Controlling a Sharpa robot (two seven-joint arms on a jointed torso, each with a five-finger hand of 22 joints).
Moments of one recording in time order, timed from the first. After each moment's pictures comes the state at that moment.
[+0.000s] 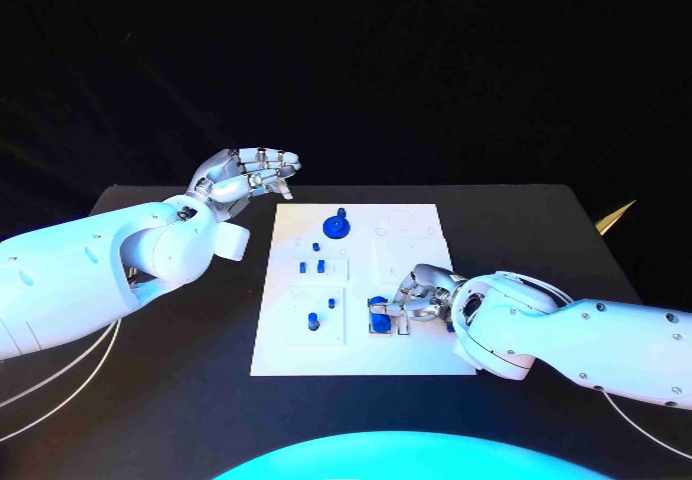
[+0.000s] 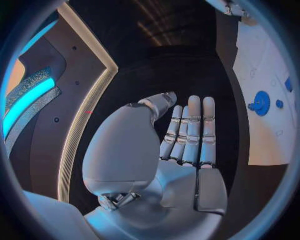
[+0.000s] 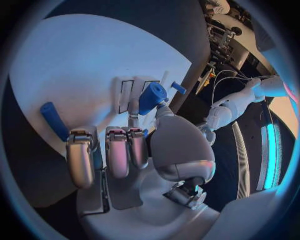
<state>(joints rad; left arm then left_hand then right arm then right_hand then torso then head) 1.20 -0.87 -0.02 1.48 -0.06 -0.17 0.40 1.44 -0.20 0.53 0.03 0.22 0.82 0.21 0.34 0.31 0.75 0.17 0.51 0.12 0.91 0.09 1.00 0.41 0.17 0.75 0.19 0.87 0.80 1.11 -0.86 -0.17 1.79 -1.16 -0.36 -0.57 1.07 -0.03 -0.09 0.29 0.17 1.02 0.05 0.46 0.53 1.47 -0.01 1.55 1.31 1.47 -0.08 1.56 1.31 0.01 1.47 0.03 1.57 1.31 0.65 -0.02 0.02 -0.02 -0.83</state>
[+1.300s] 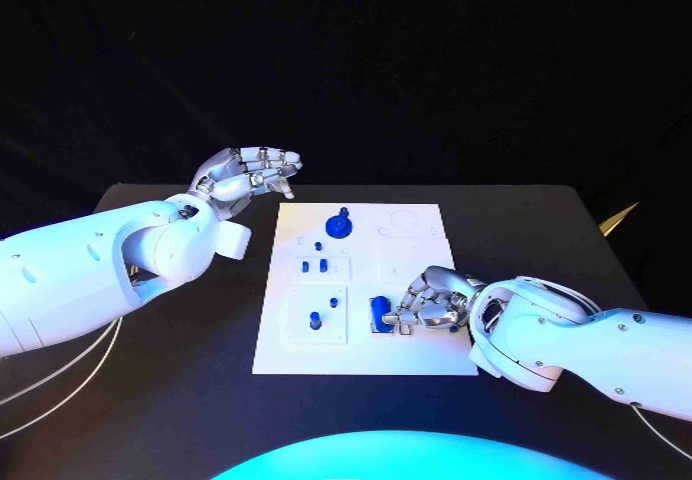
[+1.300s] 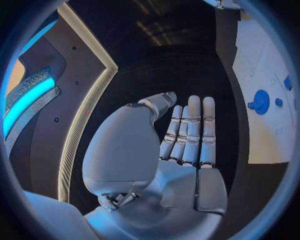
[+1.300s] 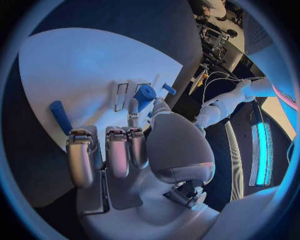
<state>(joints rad) 1.20 -0.88 -0.02 1.48 -0.06 -0.17 0.40 1.44 -0.20 0.53 0.03 0.22 0.82 0.21 0.33 0.31 0.75 0.17 0.51 0.12 0.91 0.10 1.00 0.41 0.17 0.75 0.19 0.87 0.80 1.11 -0.94 -0.17 1.86 -1.17 -0.36 -0.49 1.18 -0.03 -0.10 0.28 0.17 1.02 0.05 0.46 0.54 1.47 -0.01 1.55 1.31 1.47 -0.08 1.56 1.31 0.01 1.47 0.03 1.57 1.31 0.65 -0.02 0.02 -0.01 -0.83</state>
